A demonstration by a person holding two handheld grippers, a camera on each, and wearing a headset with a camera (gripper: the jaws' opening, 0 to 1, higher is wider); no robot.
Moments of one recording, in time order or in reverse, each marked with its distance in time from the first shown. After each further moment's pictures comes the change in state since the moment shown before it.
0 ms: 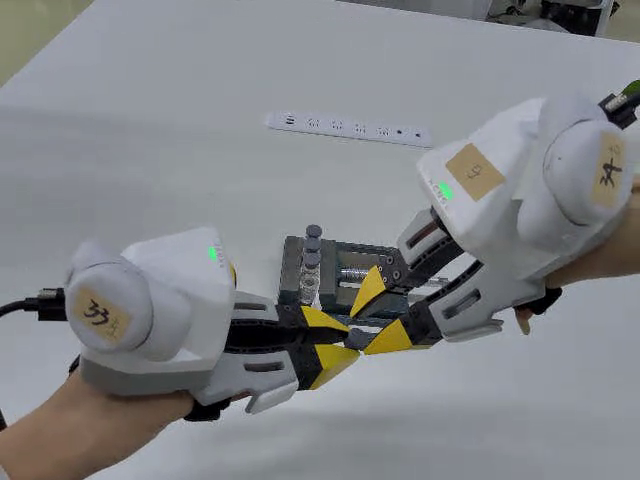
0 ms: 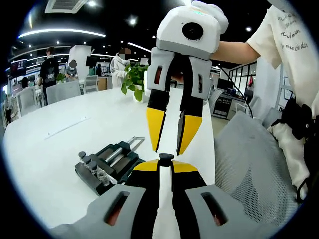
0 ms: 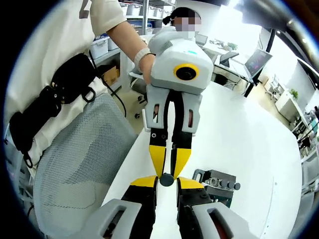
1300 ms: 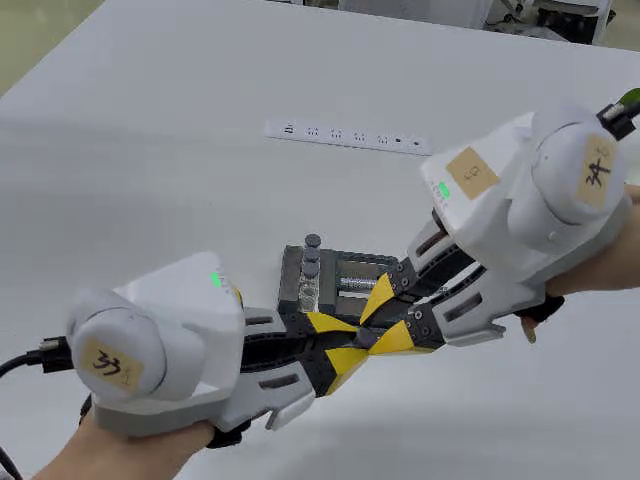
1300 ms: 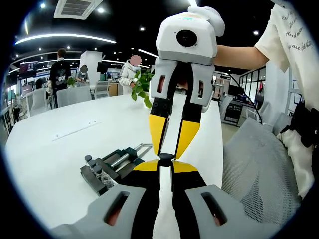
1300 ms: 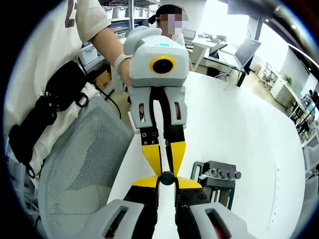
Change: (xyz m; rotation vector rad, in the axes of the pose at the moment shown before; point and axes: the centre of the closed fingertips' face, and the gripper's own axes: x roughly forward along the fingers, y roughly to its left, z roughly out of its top) left arm 0.003 0.006 0.006 -0.001 -0.062 0.102; right arm -0.001 -0.004 -0.009 0.100 0.020 -0.015
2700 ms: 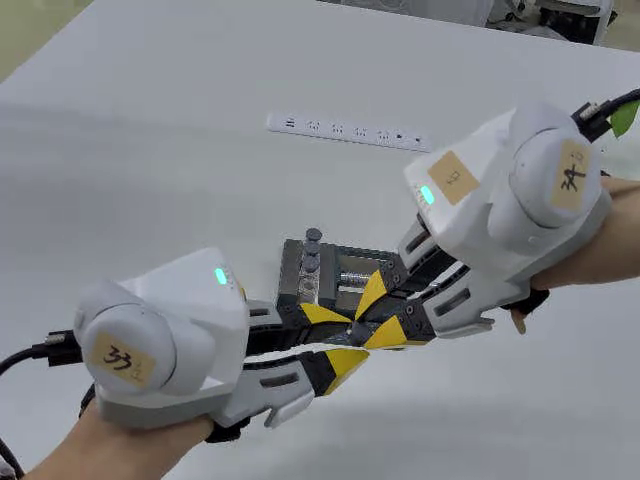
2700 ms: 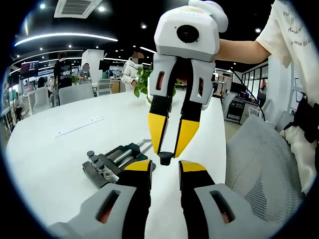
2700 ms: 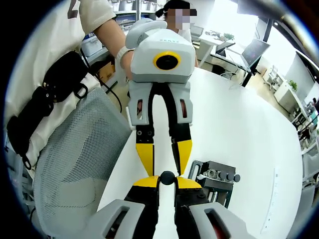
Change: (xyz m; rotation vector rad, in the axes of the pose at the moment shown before) left arm 0.000 0.009 -0.010 -0.002 0.030 0.031; right arm 0.007 -0.006 -0.004 -0.062 0.053 0.007
